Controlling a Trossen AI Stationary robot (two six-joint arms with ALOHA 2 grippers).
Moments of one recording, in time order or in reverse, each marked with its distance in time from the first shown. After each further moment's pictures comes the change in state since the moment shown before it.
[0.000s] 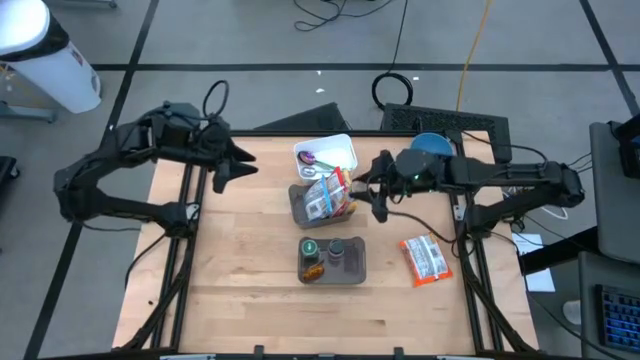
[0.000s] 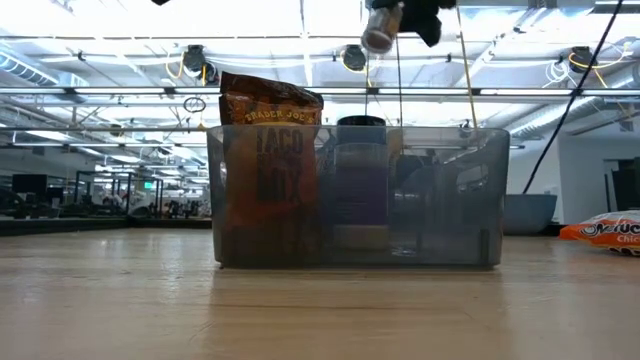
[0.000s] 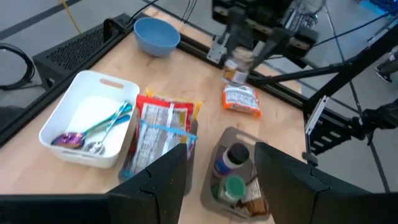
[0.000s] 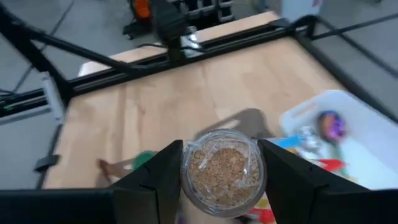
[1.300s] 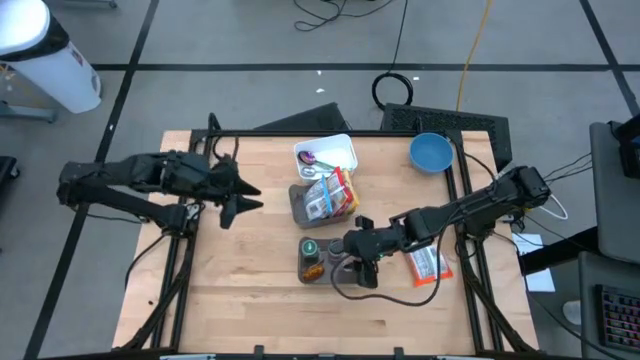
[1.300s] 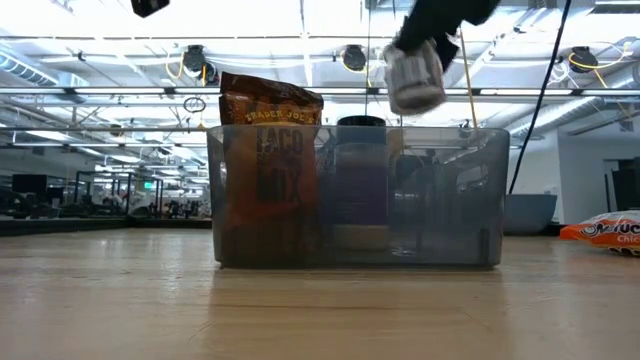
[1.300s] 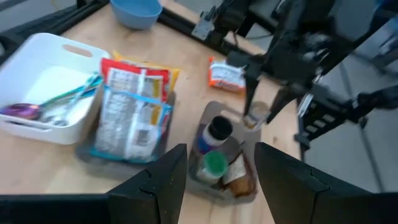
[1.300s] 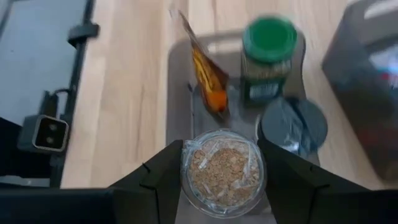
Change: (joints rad) left arm -0.373 -0.097 -0.283 0.186 -0.291 -0.203; right arm 0.376 0.352 0.058 -0.074 0.030 0.146
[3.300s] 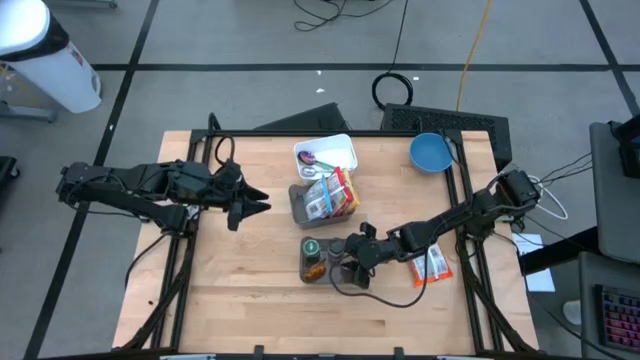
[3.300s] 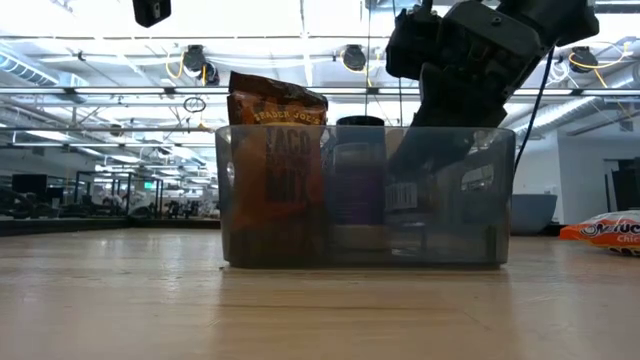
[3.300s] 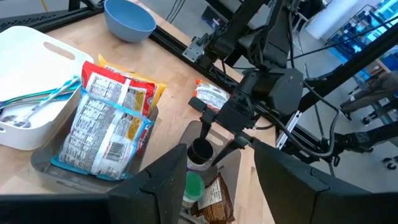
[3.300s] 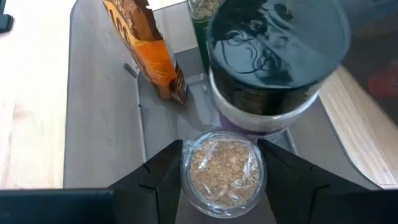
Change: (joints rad) left arm -0.051 -0.040 -0.161 0.257 -0.062 -0.156; right arm 0.021 0.099 -0.293 0.387 0.152 0.146
